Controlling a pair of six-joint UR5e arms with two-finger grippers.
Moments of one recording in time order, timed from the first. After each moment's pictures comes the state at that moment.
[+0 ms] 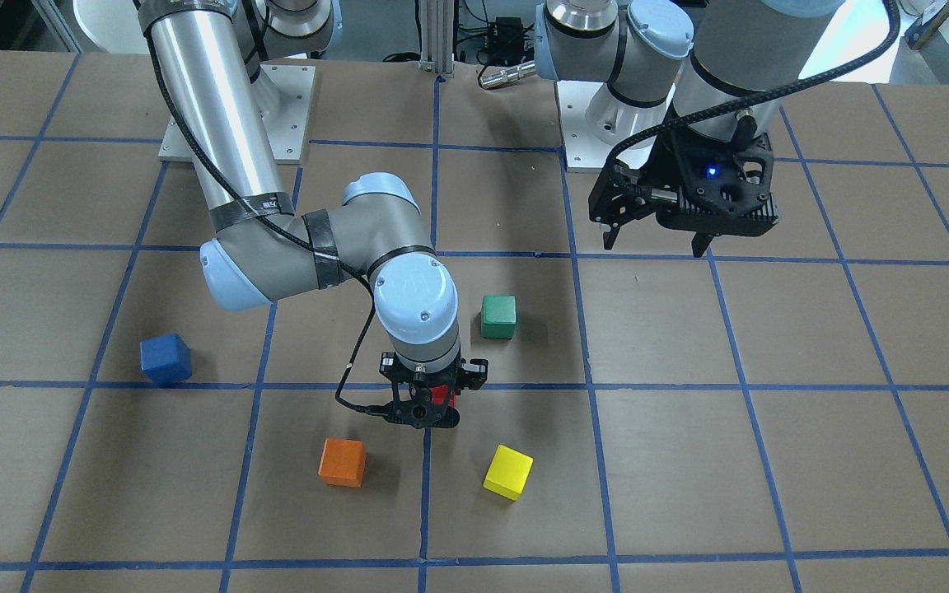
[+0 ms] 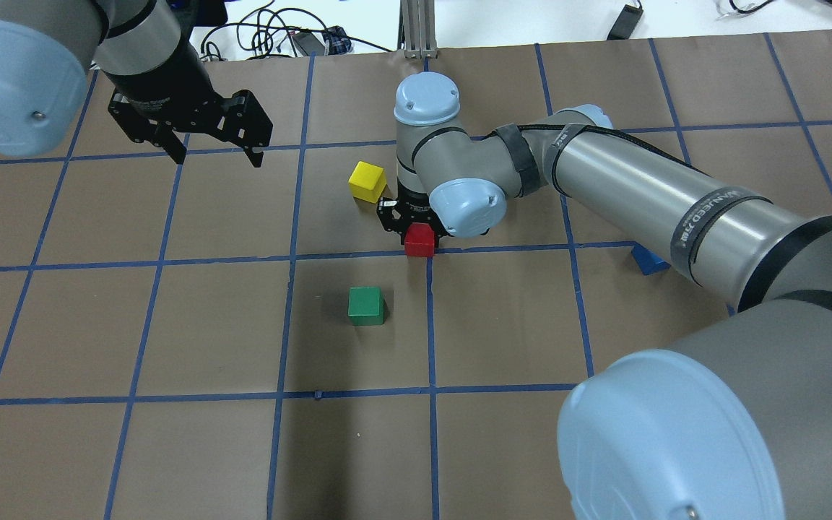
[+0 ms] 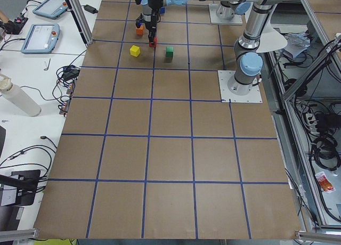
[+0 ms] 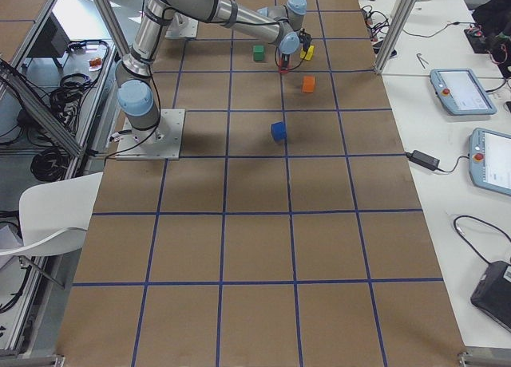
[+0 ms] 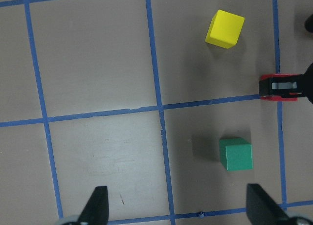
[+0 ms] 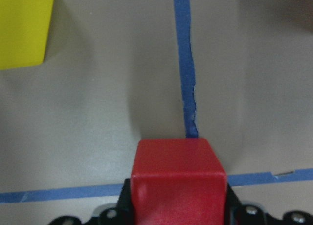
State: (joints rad) left arm -1.60 -1.63 -1.53 -1.51 1.58 0.06; right arm 1.93 -0.95 1.52 -2.10 -1.47 0.47
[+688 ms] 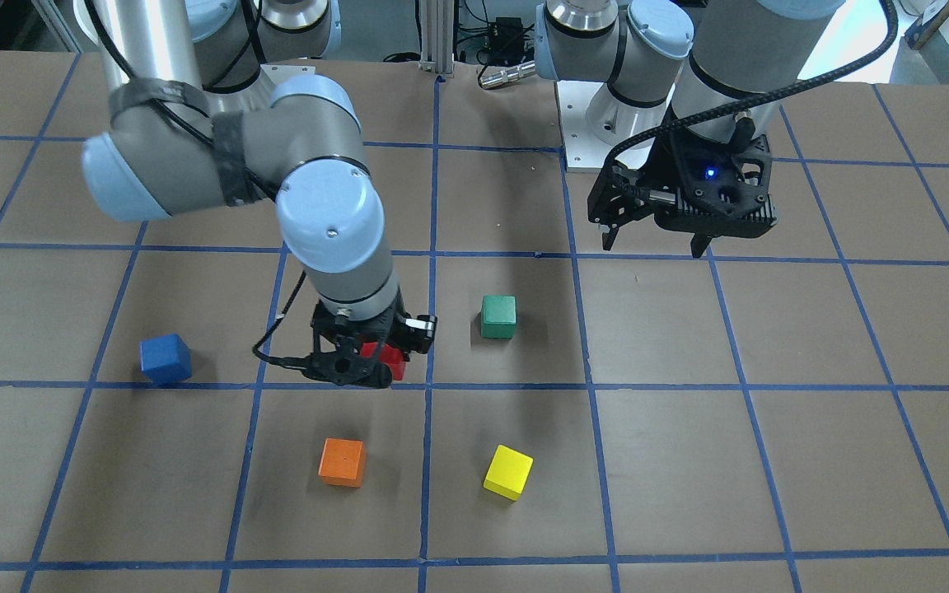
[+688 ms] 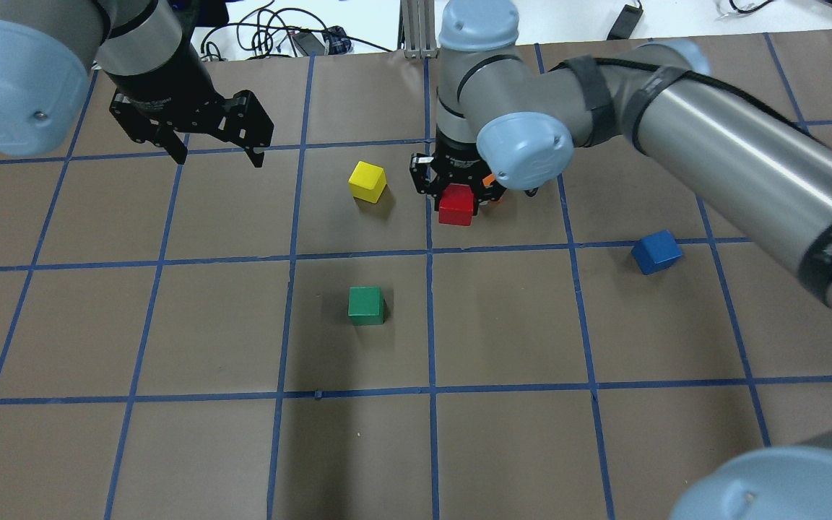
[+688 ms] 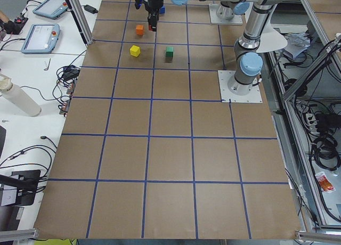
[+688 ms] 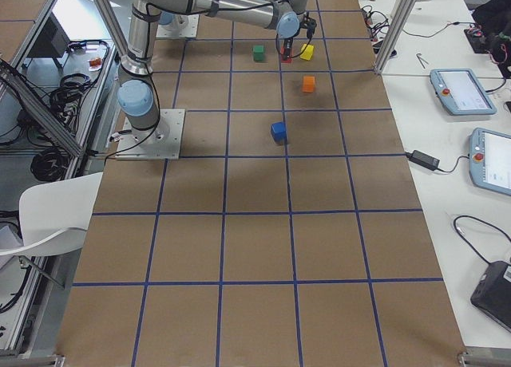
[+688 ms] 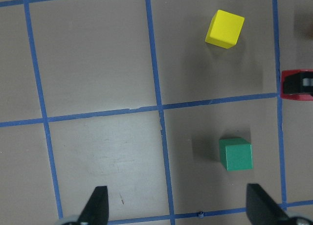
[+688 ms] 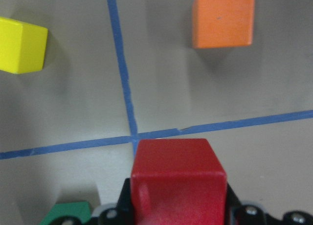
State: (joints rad) left arm -1.60 -1.63 -1.53 -1.51 1.58 0.06; right arm 1.82 -1.18 1.52 -1.86 -1.49 0.38
